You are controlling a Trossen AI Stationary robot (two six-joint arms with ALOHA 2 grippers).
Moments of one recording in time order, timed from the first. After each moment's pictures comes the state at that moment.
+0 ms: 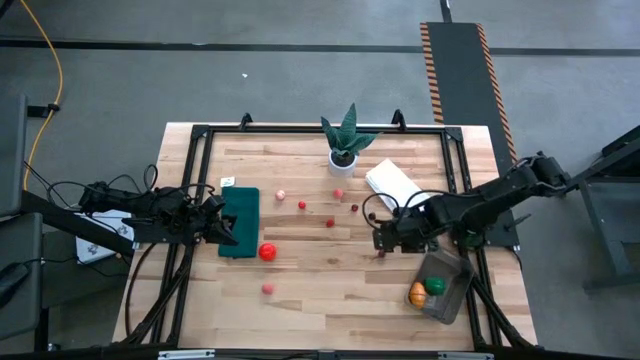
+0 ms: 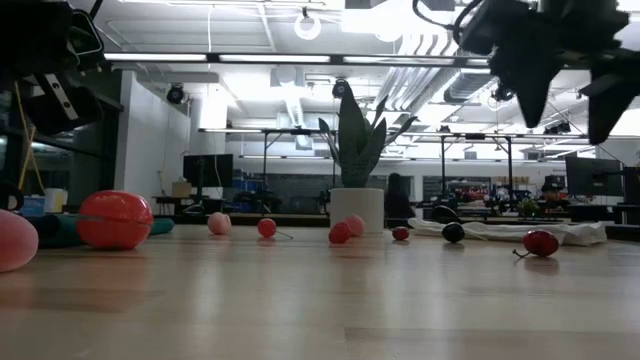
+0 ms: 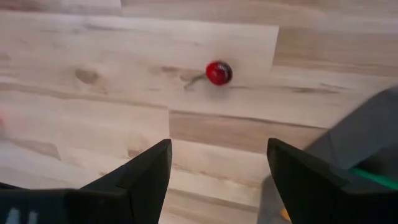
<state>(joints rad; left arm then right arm) -0.08 0.01 0.01 0.06 0.32 -1.03 0.30 1.35 0.97 -0.87 -0.09 1.83</state>
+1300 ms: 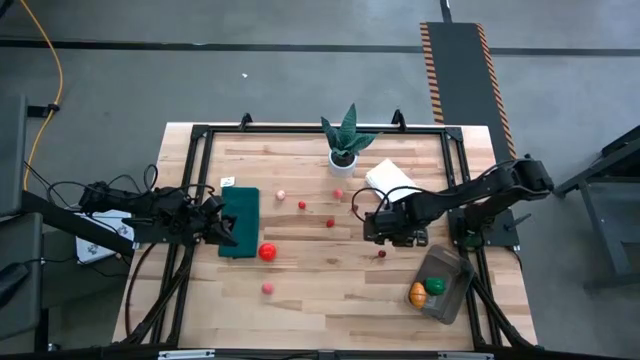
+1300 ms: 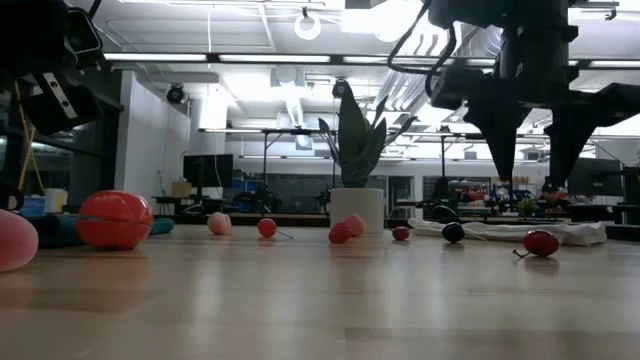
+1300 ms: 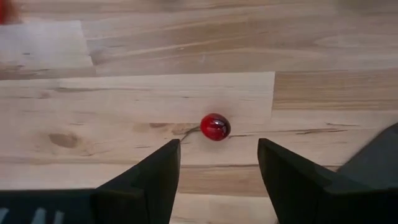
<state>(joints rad) -0.08 0.01 0.01 0.06 0.35 -1.02 0.19 1.51 0.97 -0.84 -0.10 1.82</state>
